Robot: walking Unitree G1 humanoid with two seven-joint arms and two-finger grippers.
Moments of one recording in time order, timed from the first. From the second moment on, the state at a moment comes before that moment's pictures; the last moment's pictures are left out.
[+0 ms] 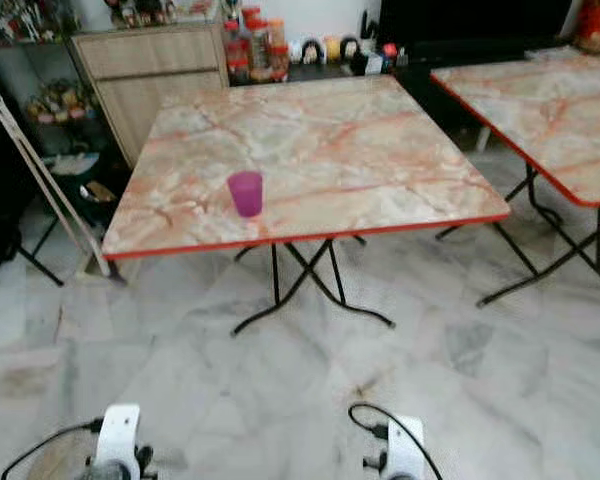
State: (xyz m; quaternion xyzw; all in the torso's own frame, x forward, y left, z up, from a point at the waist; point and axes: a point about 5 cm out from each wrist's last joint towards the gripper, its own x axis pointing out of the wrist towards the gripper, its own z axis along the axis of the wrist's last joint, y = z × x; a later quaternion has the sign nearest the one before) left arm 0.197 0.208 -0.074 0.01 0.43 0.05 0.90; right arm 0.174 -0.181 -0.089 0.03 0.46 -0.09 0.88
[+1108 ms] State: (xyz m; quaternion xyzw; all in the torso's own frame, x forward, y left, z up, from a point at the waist) left arm 0.203 0.202 -0.071 0.00 0.43 0.05 0.90; right arm 0.172 -0.188 -0.088 0.03 0.45 -0.09 0.89
